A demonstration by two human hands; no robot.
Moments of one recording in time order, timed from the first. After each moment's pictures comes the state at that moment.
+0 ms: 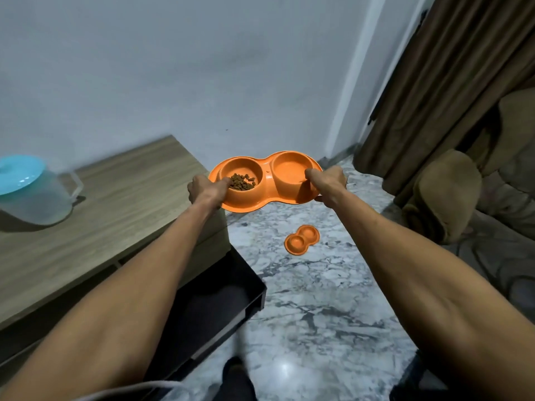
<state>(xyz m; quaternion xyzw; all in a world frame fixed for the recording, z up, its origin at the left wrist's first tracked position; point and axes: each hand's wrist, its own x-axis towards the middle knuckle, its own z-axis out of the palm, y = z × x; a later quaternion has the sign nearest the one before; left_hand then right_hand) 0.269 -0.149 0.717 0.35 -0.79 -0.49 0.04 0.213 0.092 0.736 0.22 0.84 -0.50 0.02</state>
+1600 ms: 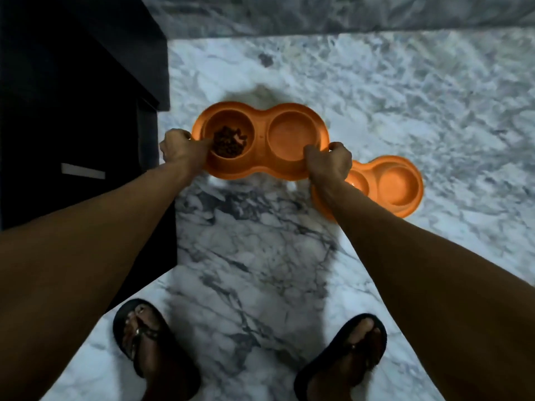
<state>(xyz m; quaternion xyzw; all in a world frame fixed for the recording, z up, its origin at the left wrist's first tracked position) -0.035 -0.075 -0.087 0.67 -0.64 -0.38 0.02 -0.187 0.108 -0.087 0.09 0.89 -0.35 0.29</state>
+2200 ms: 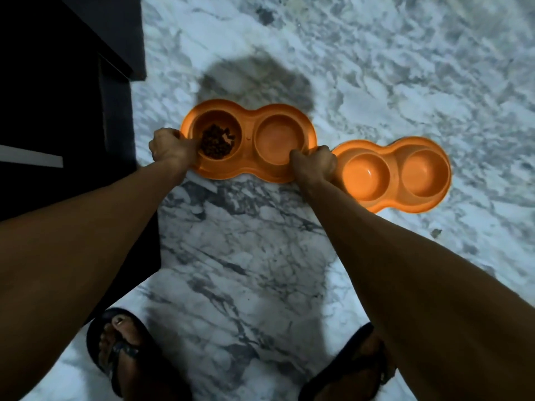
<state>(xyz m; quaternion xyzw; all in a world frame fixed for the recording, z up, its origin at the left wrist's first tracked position) -0.020 -0.075 -0.173 0.68 -0.62 -0.38 -0.01 -0.160 0.100 -0.180 0.08 0.90 -0.28 0.31</state>
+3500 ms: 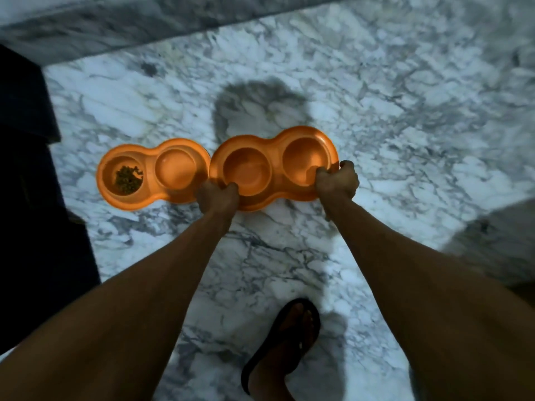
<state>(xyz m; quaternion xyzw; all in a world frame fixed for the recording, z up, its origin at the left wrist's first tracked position) -0.170 0.168 -0.099 0.63 -0.61 -0.47 -0.02 -0.305 0.316 -0.089 0.21 0.90 -0.30 0.24</state>
